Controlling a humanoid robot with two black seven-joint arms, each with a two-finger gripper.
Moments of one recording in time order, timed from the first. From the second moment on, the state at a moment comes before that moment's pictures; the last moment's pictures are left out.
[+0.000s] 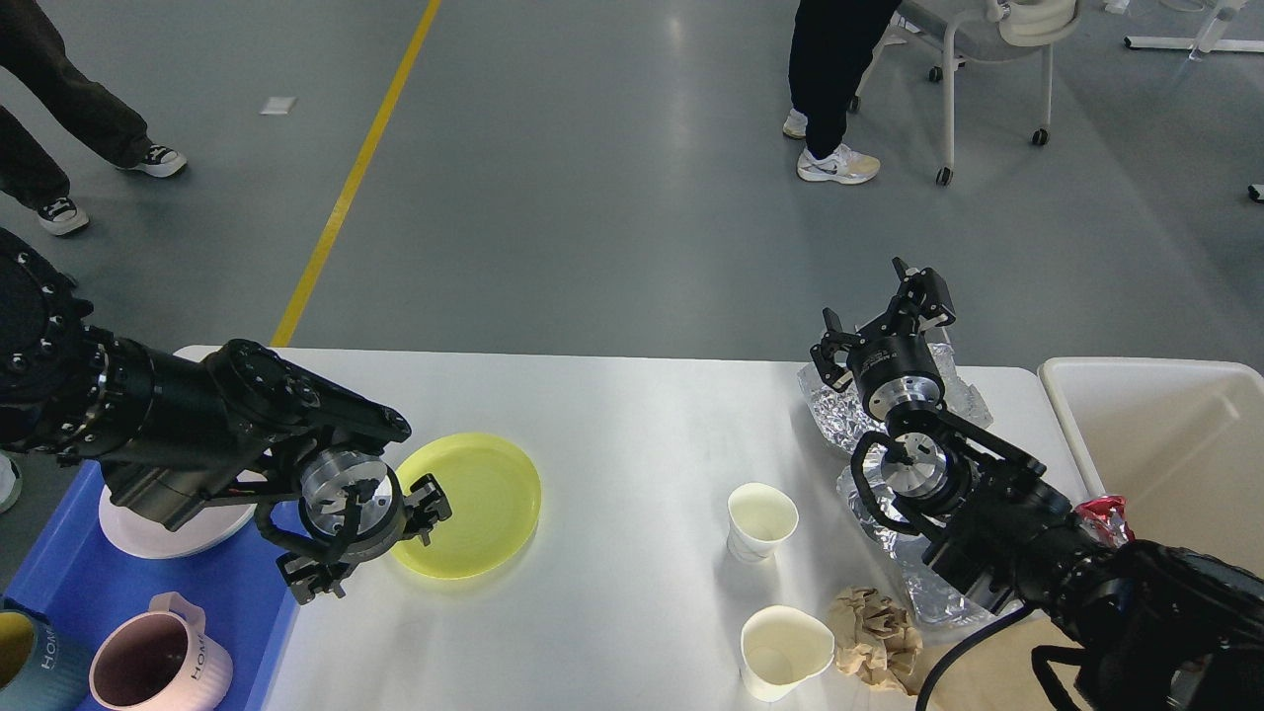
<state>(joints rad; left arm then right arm) -1.56 0.21 0.98 -1.29 -0.47 0.04 0.56 0.79 -0.01 0.47 0.34 0.31 0.17 0.50</state>
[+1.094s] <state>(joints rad) -1.27 0.18 0.79 -1.01 -0.47 0.28 0.55 0.79 -0.01 0.47 0.34 0.31 0.17 0.50</state>
